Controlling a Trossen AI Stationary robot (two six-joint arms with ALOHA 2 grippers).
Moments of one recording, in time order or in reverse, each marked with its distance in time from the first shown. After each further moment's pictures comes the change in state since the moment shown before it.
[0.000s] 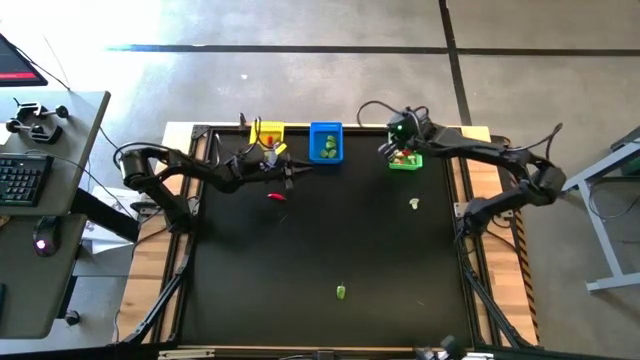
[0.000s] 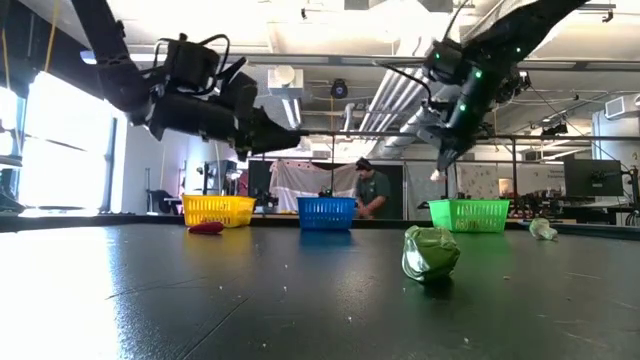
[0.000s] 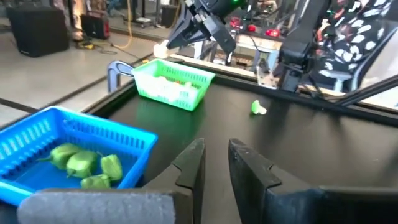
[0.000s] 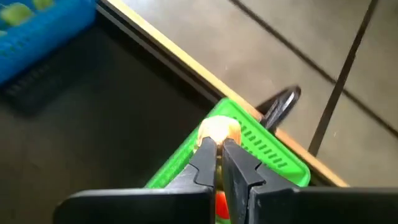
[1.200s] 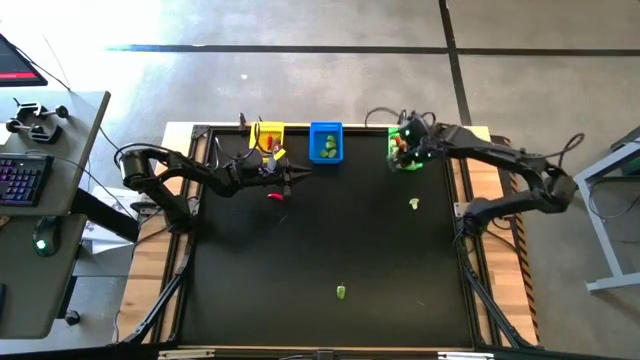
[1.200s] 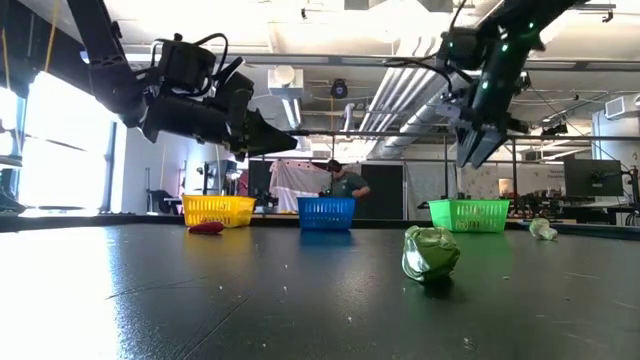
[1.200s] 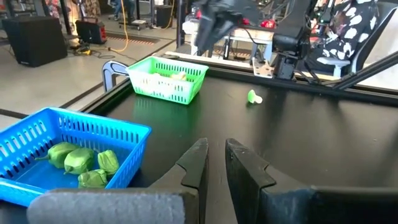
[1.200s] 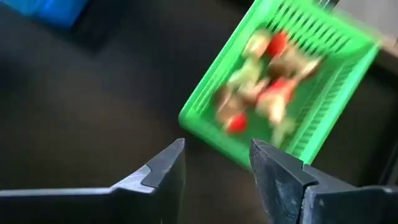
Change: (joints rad) left arm -0.031 0.000 -0.047 0.041 -0.018 0.068; right arm 0.001 -0.104 0.037 -0.374 -0.231 0.332
